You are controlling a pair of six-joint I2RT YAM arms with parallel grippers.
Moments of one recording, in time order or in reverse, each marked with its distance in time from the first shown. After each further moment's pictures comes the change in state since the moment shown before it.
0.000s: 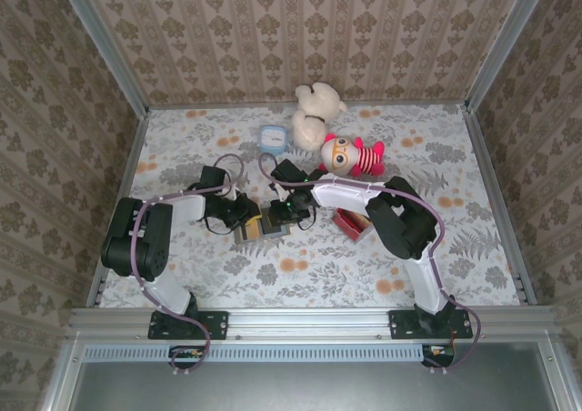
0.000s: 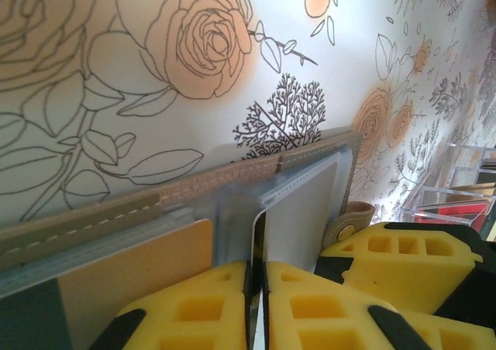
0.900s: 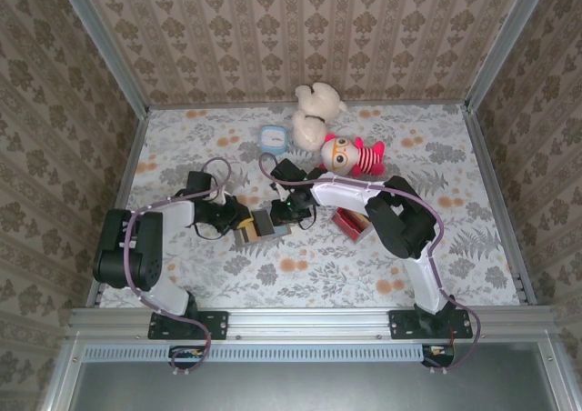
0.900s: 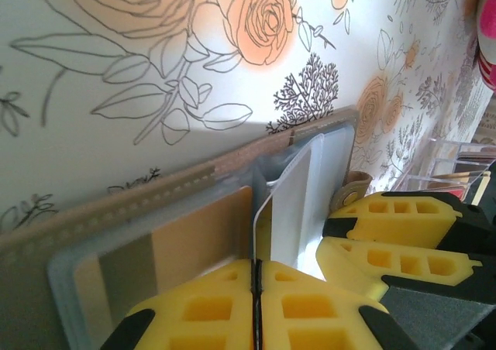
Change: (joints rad) left arm 0.097 -0.087 -0.073 -0.028 0.058 0.032; right arm -0.010 0.010 0.018 -0.037 0.020 -0.002
